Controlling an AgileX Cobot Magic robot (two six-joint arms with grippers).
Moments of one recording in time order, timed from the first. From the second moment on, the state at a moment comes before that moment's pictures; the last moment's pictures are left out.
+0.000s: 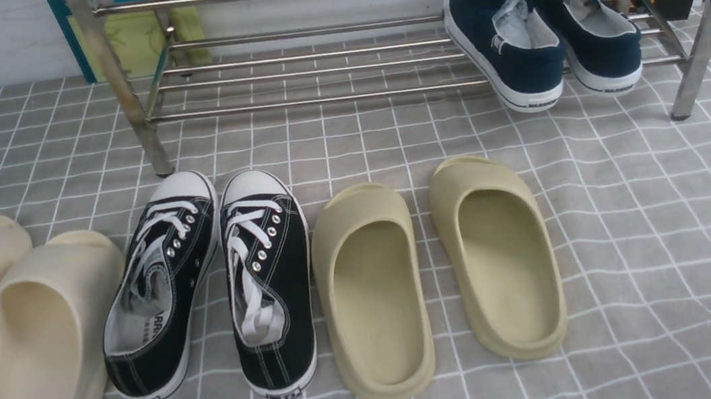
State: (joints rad) right arm 0.12 0.11 0.03 -0.13 -0.04 0.41; left arm -0.06 -0.01 0.03 -0.07 0.40 -0.06
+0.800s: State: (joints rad) right arm -0.03 -0.01 0.02 0.06 0.38 0.08; left arm -0.06 -0.01 0.03 -0.07 0.40 -0.06
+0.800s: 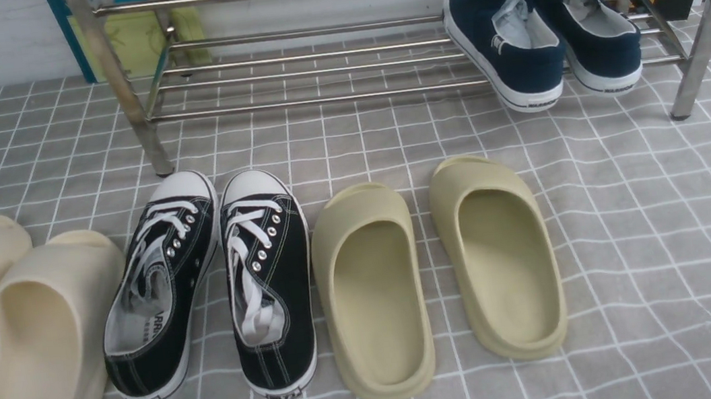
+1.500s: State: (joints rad) right arm -0.03 -0.01 0.02 0.07 0.38 0.08; left arm -0.06 -0.01 0.03 -0.07 0.40 -0.06
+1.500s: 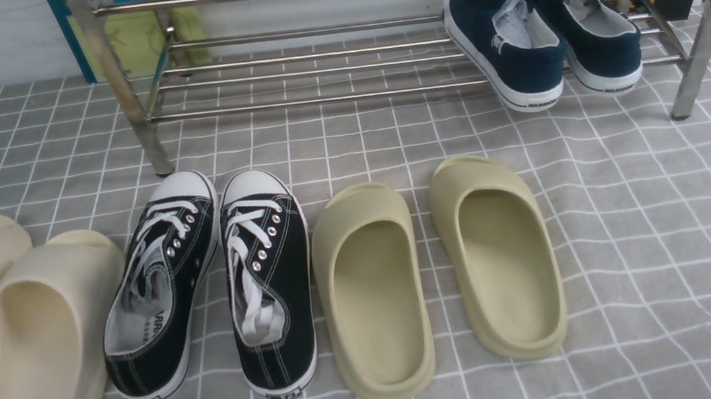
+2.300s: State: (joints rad) right arm -0.03 -0.01 0.02 0.07 0.38 0.08; left arm -0.06 -0.01 0.03 -0.07 0.40 -0.06
